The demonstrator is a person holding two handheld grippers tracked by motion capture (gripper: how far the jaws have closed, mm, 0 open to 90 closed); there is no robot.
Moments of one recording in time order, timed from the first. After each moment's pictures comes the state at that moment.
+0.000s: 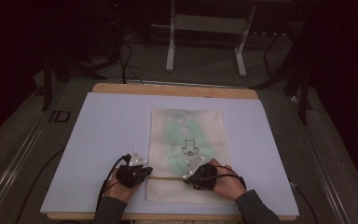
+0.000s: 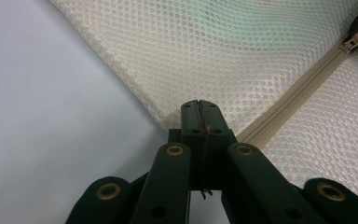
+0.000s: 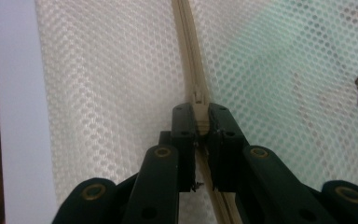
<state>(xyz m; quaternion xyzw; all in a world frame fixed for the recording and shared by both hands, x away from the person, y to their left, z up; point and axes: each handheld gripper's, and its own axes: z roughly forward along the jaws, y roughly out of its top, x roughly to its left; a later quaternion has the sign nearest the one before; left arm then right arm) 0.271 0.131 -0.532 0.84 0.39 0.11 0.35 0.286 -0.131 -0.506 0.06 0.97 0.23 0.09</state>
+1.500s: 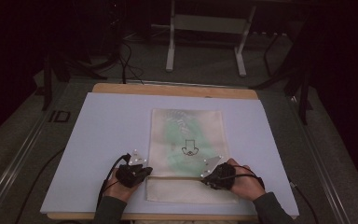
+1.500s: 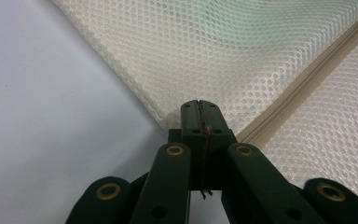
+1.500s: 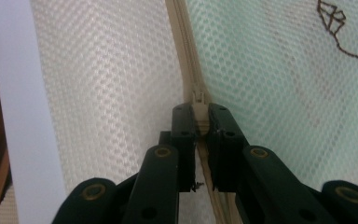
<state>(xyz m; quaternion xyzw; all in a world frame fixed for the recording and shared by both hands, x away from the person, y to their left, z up) 0.272 0.132 -0.532 0.84 0.39 0.11 0.35 0.286 -0.180 -0.497 0.09 0.97 0.21 0.09</state>
